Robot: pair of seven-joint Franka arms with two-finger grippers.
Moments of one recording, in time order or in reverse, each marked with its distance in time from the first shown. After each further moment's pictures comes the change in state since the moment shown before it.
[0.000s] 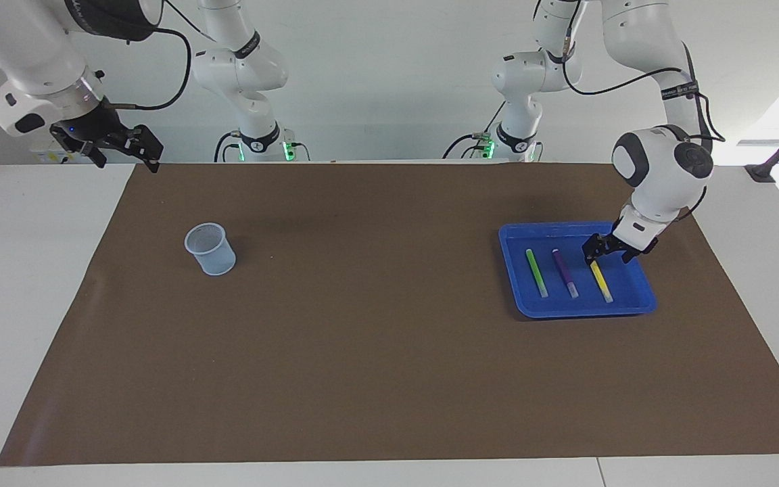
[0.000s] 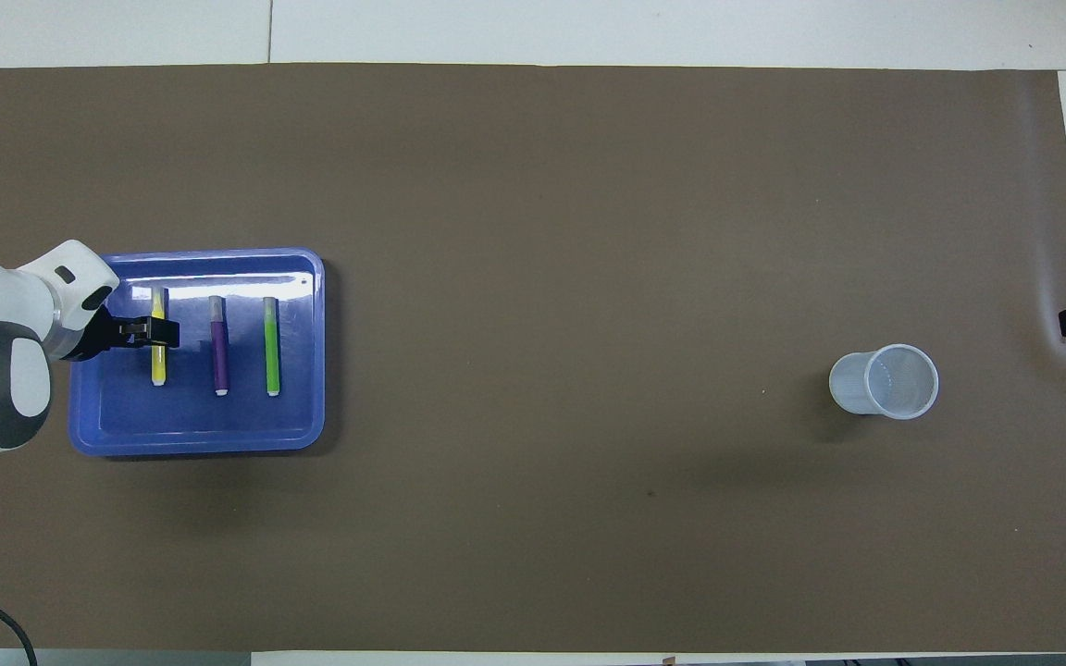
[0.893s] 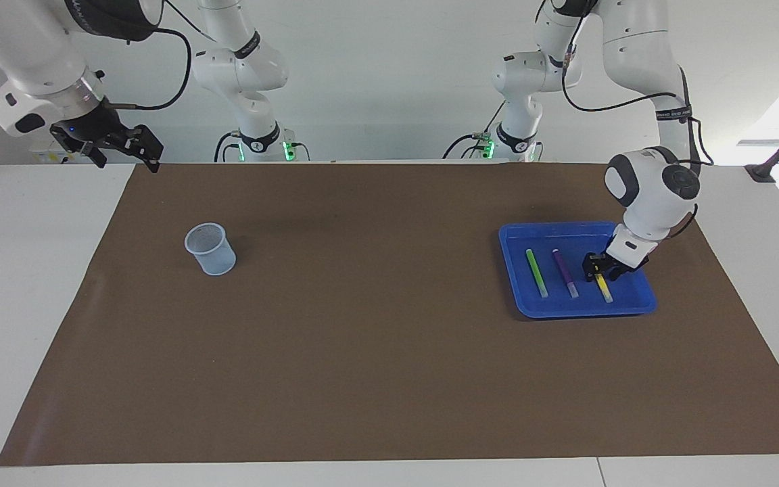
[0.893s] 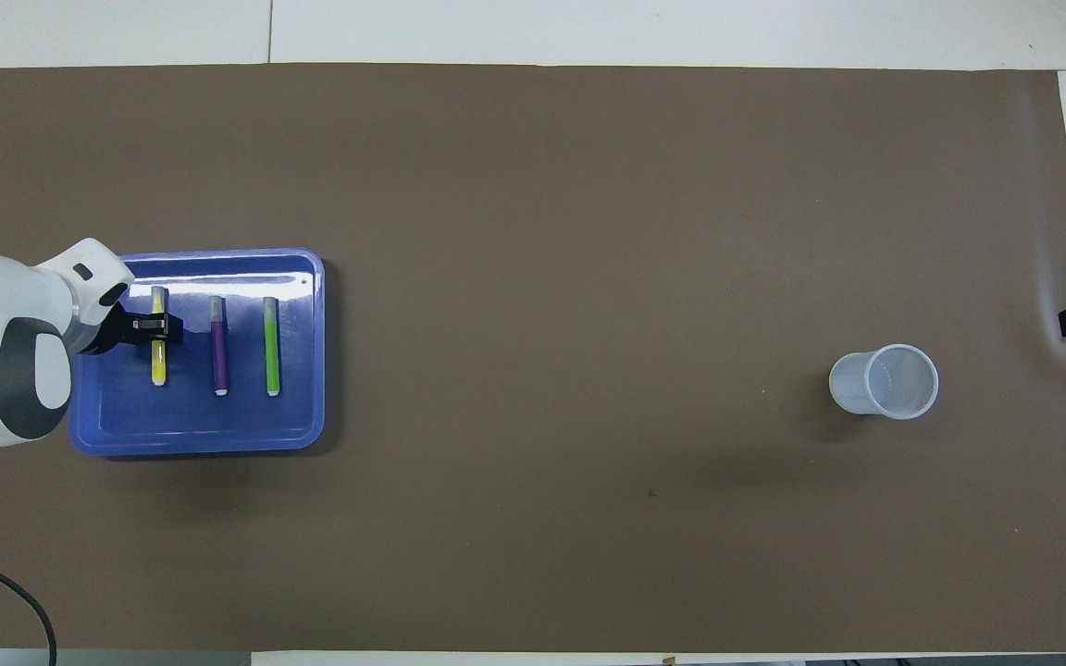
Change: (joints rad) left arm 0.000 0.045 -0.004 0.014 0.000 0.049 0.001; right arm 0.000 0.000 0.000 0.000 0.000 0.000 0.000
